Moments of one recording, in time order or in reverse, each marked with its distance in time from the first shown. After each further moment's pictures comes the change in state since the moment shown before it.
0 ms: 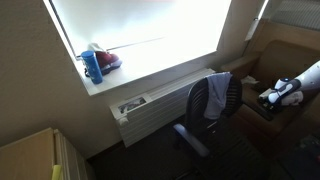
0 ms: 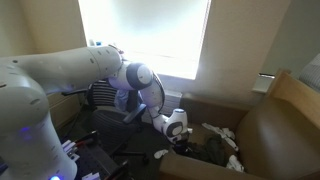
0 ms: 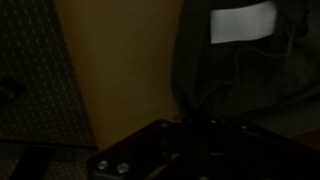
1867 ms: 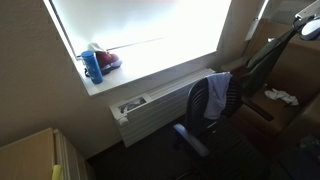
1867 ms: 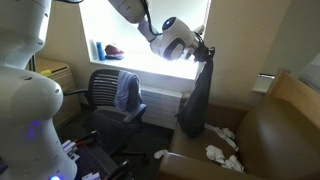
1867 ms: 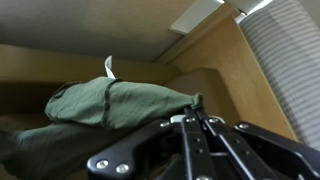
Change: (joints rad) arm 0.347 -1.025 -0.251 -0.603 0.154 0.593 -0.267
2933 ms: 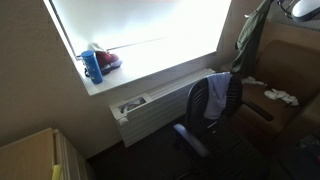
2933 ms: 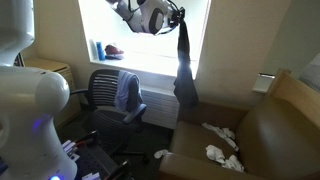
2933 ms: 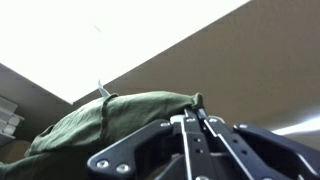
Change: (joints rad) arm 0.308 -0.083 -0.062 0.174 -0.184 0.053 -0.176
